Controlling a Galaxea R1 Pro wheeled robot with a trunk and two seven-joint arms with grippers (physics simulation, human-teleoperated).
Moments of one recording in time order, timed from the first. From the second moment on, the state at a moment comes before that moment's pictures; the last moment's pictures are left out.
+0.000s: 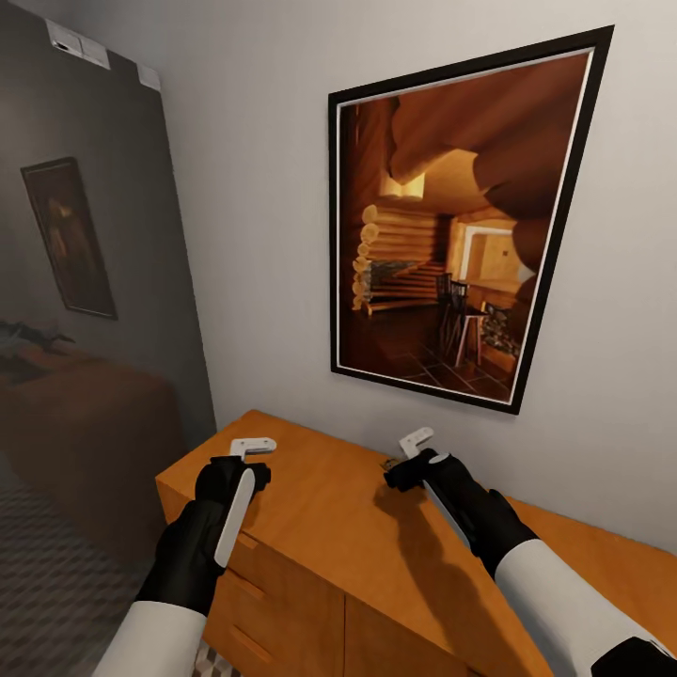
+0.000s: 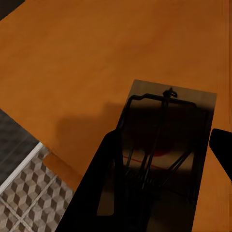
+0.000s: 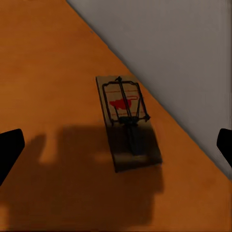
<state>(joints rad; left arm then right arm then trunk) -0.56 -0.17 -0.04 -1.27 0.08 0.99 0.43 -0.76 -0.04 0.43 -0.83 0.01 0.62 0.11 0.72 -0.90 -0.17</state>
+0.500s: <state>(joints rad) -0.56 -0.17 -0.10 -1.27 0.08 0.99 0.43 -0.77 -0.16 0.40 -0.86 0.01 0.62 0.19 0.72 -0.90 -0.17</state>
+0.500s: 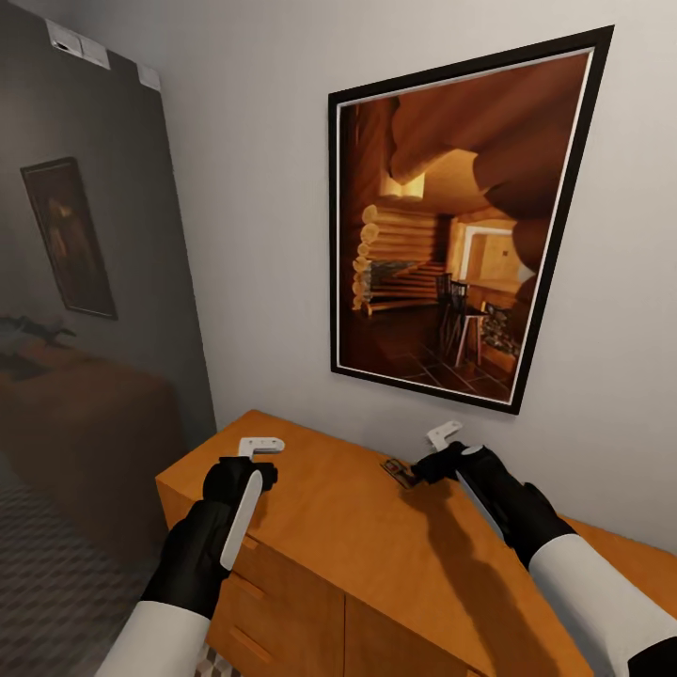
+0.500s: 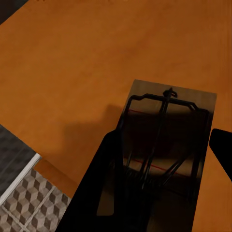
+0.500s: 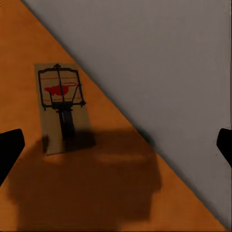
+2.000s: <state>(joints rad) -0.56 -0.17 -0.10 -1.27 0.08 0.99 0.43 -0.77 -0.14 0.39 -0.86 0.03 0.62 0.30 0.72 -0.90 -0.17</state>
